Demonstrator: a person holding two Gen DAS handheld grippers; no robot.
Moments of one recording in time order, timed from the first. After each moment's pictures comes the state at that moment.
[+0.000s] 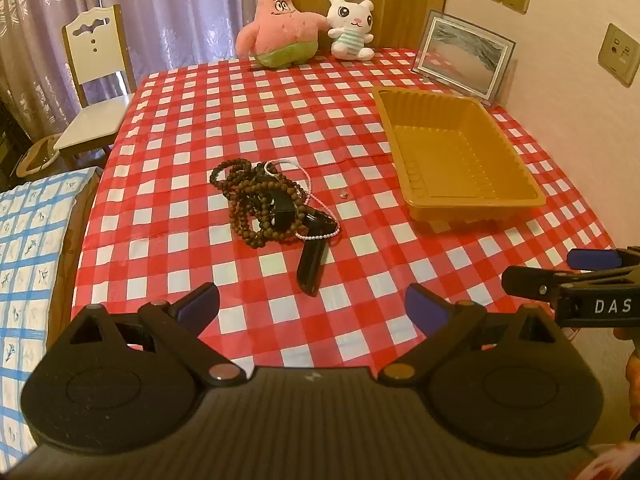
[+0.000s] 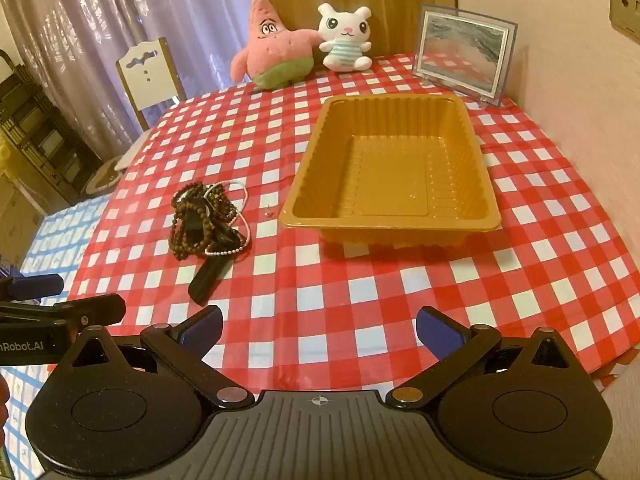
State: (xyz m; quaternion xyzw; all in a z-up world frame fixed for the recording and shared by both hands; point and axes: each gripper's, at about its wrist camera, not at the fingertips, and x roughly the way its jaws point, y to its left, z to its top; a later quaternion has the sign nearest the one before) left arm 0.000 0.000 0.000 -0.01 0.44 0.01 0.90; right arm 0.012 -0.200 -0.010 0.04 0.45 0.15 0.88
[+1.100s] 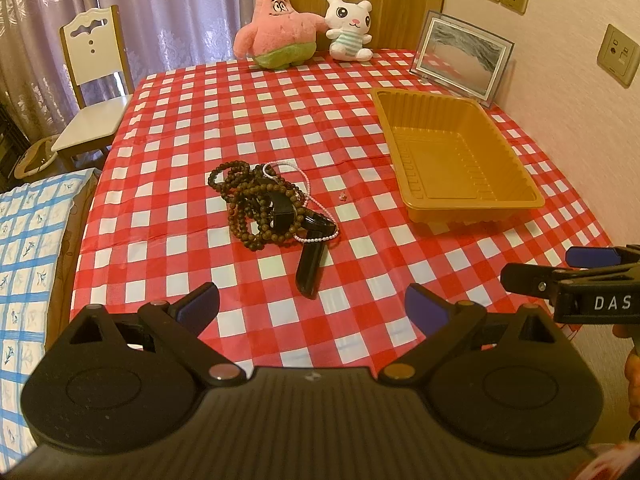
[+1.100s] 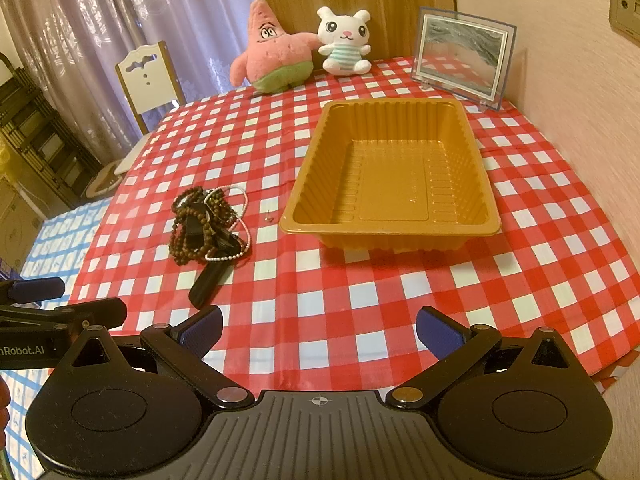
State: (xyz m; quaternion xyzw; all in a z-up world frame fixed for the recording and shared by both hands) left arm 0.000 0.000 0.000 -0.01 0.44 0.01 0.90; right arm 0.016 -0.199 -0.009 0.04 0.45 0.15 0.88
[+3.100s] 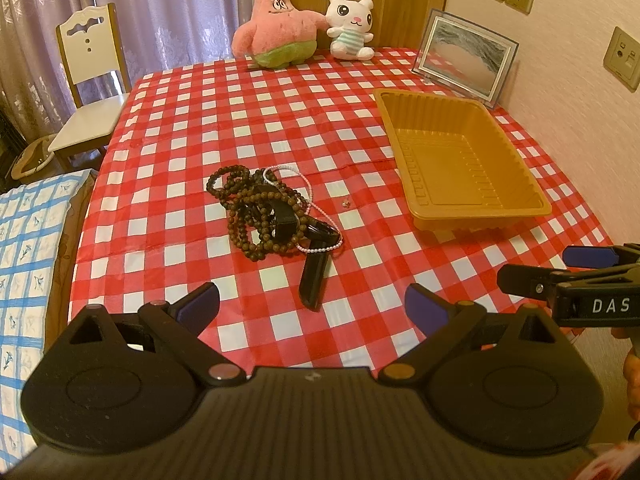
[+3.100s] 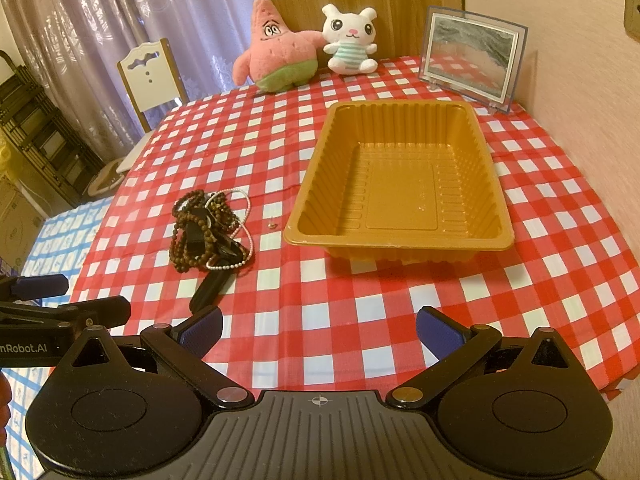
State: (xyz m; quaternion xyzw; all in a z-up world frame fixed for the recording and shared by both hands) left arm 0.002 -0.004 -0.001 -0.01 0.44 0.01 0.90; right arm 0.031 -0.193 -0.013 0.04 0.45 0.15 0.88
